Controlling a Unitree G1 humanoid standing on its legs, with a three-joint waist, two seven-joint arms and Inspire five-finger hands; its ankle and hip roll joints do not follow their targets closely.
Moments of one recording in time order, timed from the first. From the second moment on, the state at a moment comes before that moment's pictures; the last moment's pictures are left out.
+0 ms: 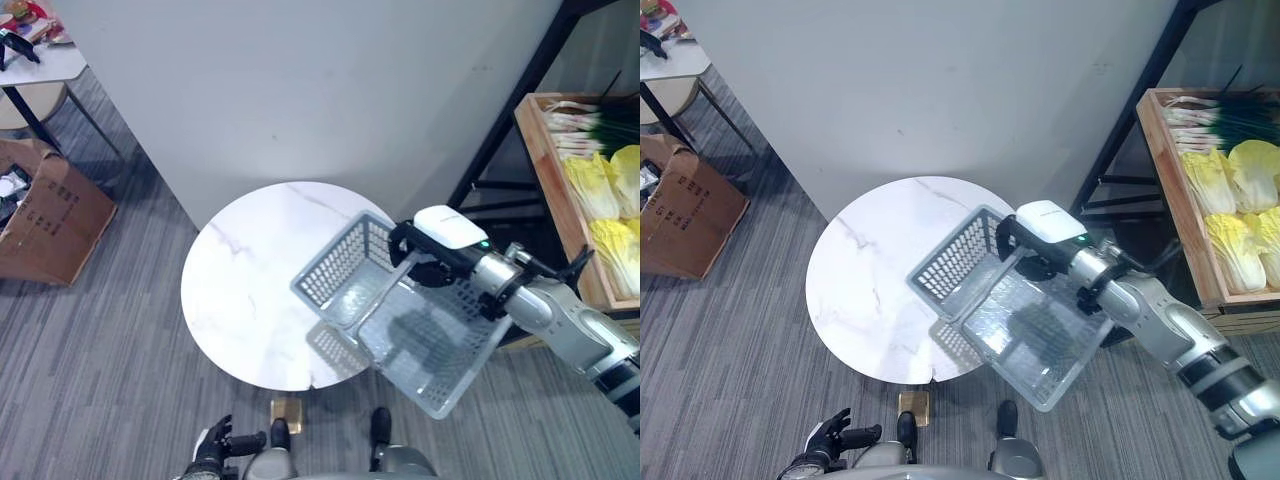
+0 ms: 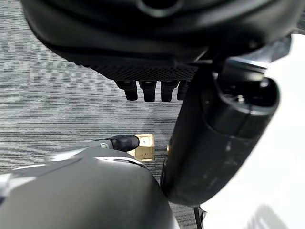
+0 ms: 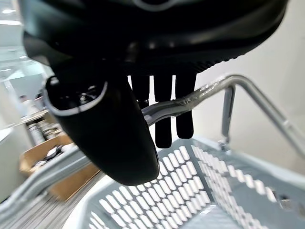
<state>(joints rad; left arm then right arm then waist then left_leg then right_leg) 0.01 0.19 -0.10 1.27 -0.19 -0.17 0.07 -0.26 -1.02 0.38 0.02 -0.31 -0.25 -0.01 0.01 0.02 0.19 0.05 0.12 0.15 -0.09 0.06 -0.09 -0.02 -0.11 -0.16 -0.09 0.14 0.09</state>
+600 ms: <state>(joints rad) 0.02 0.24 -0.18 1.21 -0.13 -0.16 0.06 -0.10 -0.97 0.26 -0.01 -0.32 -0.24 -0.02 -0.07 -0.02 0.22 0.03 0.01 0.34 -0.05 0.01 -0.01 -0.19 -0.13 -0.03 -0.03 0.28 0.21</state>
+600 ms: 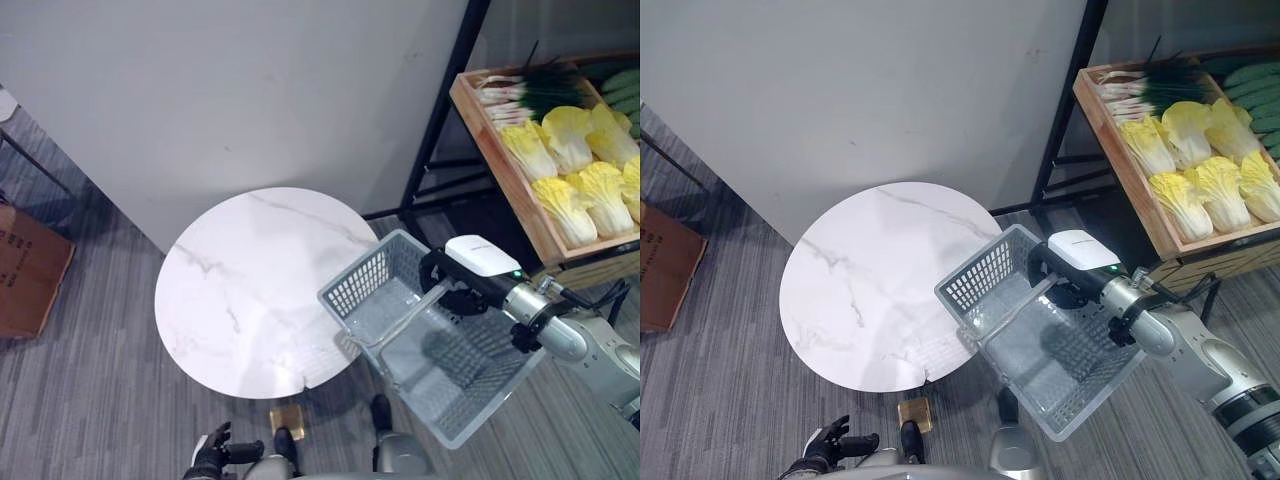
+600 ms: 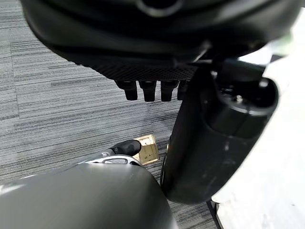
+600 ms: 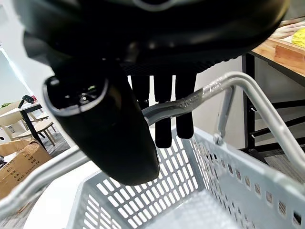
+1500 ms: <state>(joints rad) 0.01 0.26 -0.09 1.25 -0.08 -0.15 0.04 -0.02 -1.02 0.24 -0.09 -0.35 -0.24 0.02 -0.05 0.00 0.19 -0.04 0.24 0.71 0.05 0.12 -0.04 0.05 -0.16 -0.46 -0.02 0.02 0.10</state>
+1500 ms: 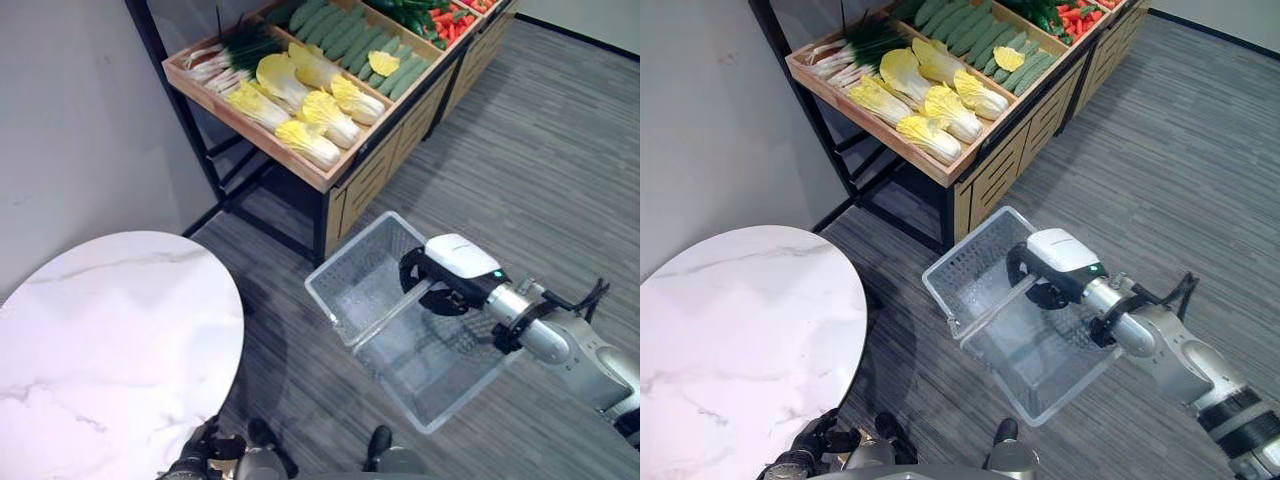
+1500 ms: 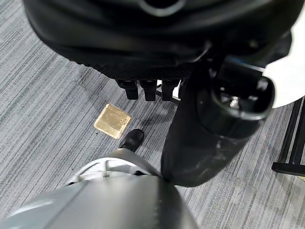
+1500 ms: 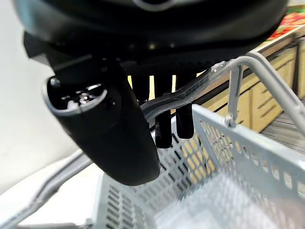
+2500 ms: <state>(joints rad) -0.03 0.25 -0.16 1.19 -0.08 -0.19 0.06 0.33 -0.84 -0.07 0.07 -0.34 -0.24 -0.06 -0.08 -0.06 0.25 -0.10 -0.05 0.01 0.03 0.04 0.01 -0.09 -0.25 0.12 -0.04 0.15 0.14</state>
